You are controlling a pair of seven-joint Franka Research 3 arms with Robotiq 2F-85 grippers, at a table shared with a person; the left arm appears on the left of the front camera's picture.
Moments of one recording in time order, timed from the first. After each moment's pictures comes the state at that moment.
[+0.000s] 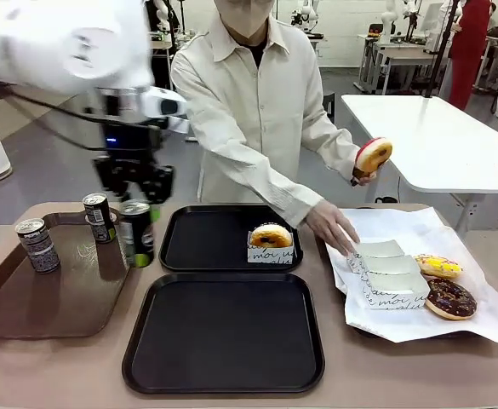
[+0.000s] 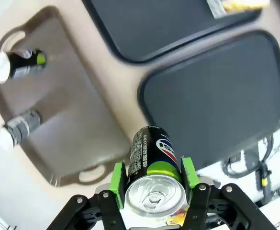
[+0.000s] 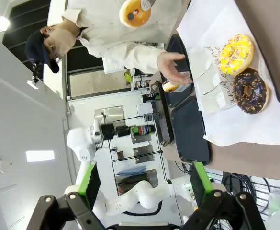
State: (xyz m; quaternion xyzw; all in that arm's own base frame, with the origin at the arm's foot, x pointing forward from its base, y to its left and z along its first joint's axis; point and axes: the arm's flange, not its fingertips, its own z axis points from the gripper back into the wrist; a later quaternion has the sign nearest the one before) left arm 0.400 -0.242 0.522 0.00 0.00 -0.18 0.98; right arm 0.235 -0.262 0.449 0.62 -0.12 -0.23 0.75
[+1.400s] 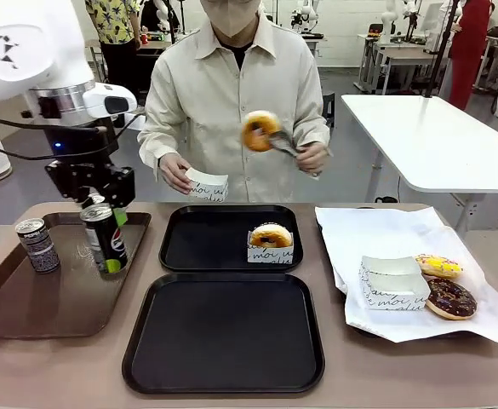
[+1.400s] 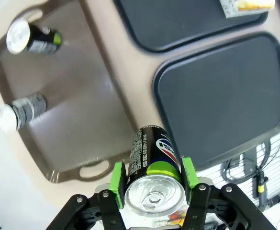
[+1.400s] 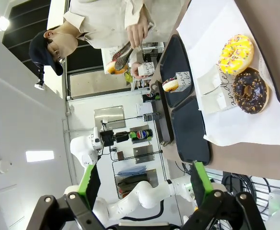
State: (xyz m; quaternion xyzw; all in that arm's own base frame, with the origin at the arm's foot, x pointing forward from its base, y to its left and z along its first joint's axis) left arm 0.390 -0.205 0.523 -0.02 -0.03 -0.15 0.99; right arm 0.235 -0.262 0.449 0.62 -0.12 -0.23 0.75
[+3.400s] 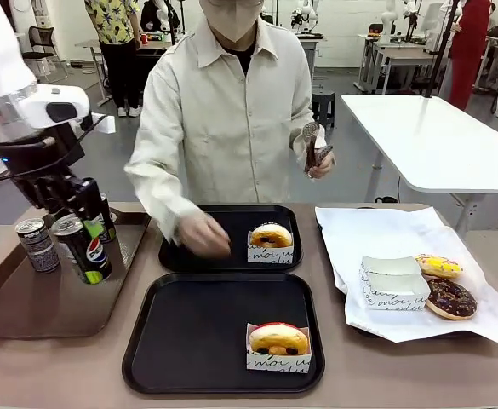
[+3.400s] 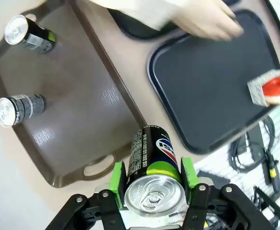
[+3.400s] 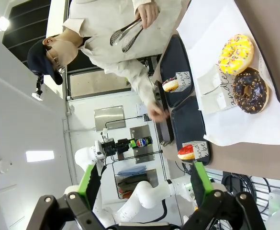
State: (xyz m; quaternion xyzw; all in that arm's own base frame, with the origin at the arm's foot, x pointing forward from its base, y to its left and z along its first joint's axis) left arm 0.333 -0.156 0.524 -0.05 -0.08 -0.20 0.98; right arm 0.235 -0.262 0.449 0.62 -0.12 -0.23 0.75
